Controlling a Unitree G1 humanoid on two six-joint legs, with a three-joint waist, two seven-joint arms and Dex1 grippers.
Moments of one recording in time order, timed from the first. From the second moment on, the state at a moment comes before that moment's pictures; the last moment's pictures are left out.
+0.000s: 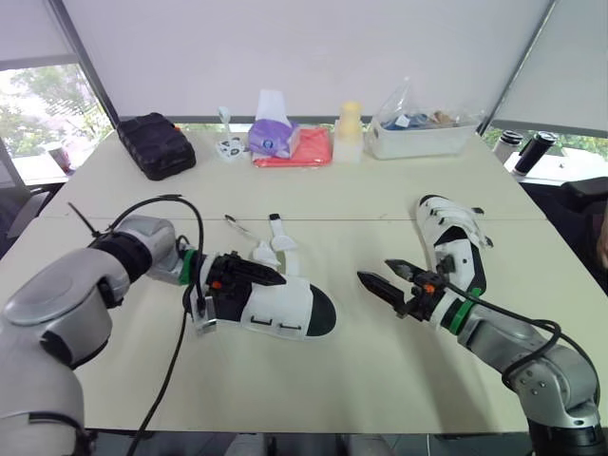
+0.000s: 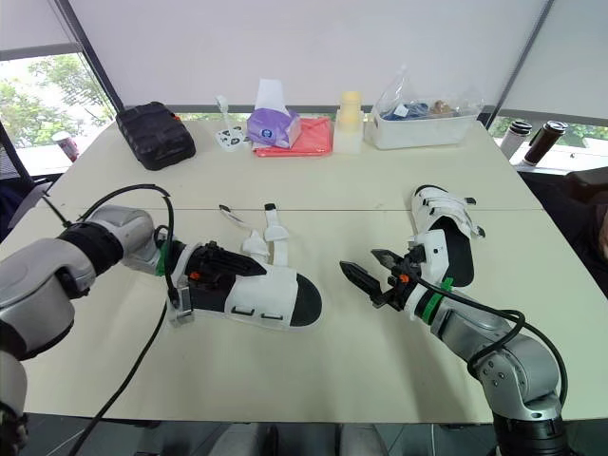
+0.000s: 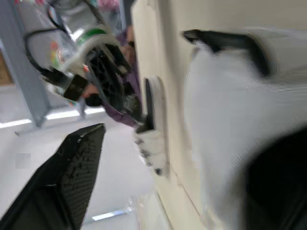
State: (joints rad) left arm -1.23 0.82 -1.27 0.83 1.58 -1.20 1.31; right arm -0.12 -0.50 -0.18 -0.47 0.81 0.81 0.39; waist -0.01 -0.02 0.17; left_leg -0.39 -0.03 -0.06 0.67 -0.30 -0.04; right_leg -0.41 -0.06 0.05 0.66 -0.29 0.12
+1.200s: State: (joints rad) left arm -1.21 0.77 0.62 2.08 0.48 -0.62 -1.44; right arm -0.55 -0.55 -0.16 -0.23 1.01 1.11 0.56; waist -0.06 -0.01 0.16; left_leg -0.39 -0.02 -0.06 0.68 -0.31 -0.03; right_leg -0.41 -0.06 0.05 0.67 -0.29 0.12
